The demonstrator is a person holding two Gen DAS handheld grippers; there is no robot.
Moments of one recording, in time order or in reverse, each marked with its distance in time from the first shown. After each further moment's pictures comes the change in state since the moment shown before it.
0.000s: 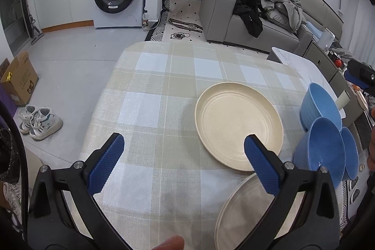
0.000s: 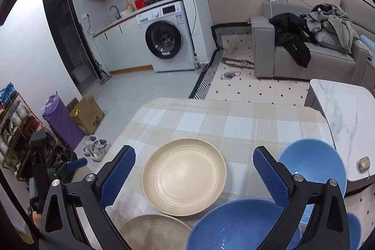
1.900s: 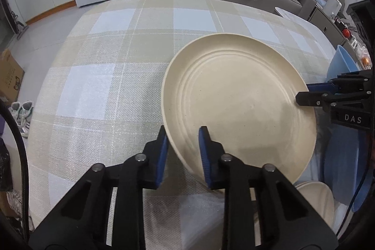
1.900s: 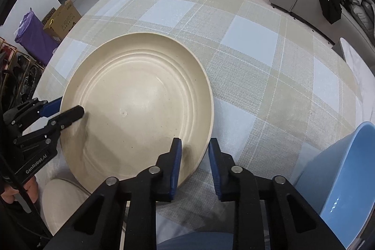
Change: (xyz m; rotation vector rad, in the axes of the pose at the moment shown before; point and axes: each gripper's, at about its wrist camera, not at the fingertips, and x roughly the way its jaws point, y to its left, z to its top) left arm 0.153 -0.043 -0.012 0.082 0.209 0.006; right arm 0.199 -0.032 -0.064 -0.206 0.591 -0.101
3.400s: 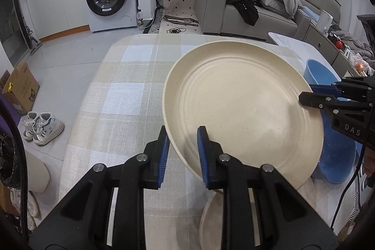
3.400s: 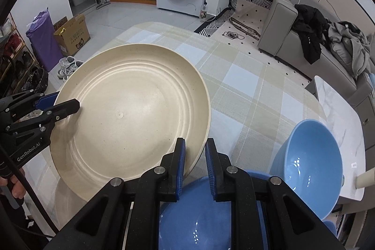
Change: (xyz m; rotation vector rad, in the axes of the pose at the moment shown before) left arm -0.140 -0.007 -0.054 0.004 -0.196 0.032; right arm -0.108 0.057 -0.063 -0.075 -0.280 -0.101
